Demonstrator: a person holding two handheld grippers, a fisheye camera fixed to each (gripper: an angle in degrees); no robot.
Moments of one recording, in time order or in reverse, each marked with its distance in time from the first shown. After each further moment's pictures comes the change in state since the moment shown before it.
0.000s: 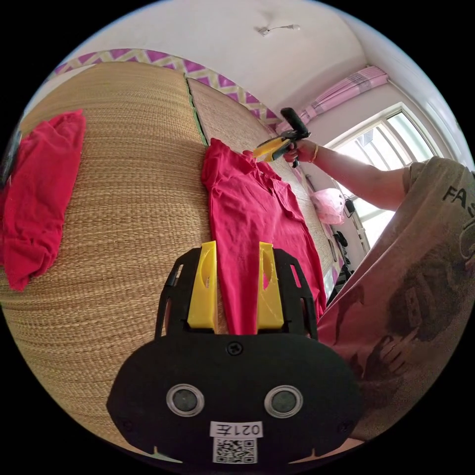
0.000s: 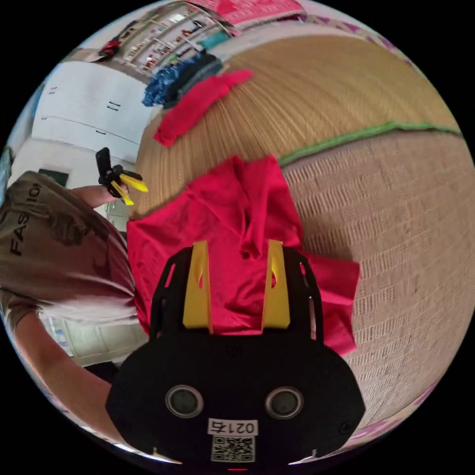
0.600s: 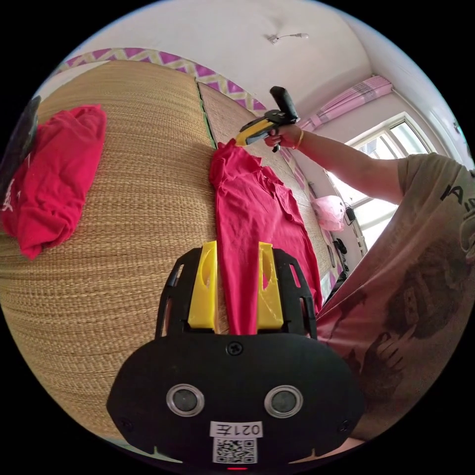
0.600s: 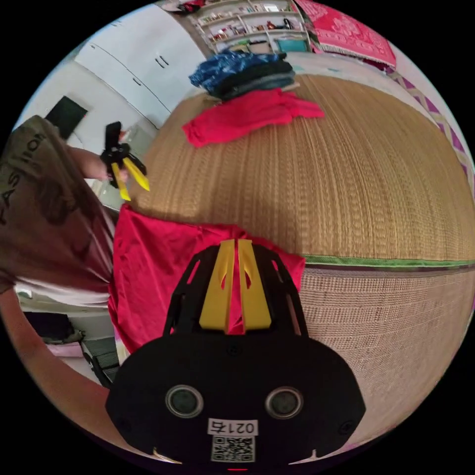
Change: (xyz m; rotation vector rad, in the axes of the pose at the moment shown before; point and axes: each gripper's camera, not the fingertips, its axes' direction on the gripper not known) left arm -0.016 0.035 -0.052 0.038 -0.006 -0.056; right arm -0.042 -0.128 0.078 -0.033 0.005 -0.336
